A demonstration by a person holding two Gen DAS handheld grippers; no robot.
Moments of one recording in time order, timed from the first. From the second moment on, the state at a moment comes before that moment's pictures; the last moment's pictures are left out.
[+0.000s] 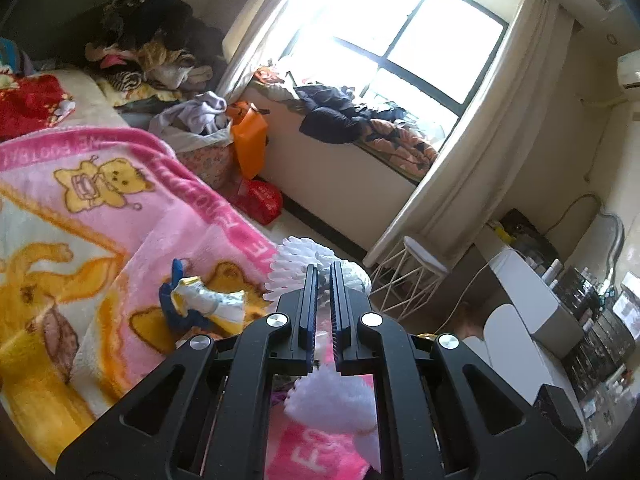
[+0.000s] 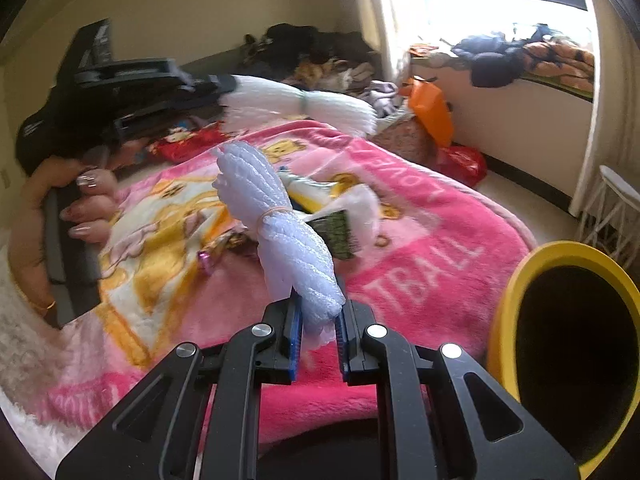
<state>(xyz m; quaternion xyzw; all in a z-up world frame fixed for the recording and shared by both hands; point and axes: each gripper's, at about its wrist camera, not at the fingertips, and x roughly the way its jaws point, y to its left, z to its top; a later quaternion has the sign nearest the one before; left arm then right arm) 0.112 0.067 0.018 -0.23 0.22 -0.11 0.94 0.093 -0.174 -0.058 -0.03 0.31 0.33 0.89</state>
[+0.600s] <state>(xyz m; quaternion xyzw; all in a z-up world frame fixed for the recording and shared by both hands) 0.102 0.024 0.038 -0.21 0.20 -0.15 0.95 0.109 -0.261 -0.053 0.07 0.31 0.20 0.93</state>
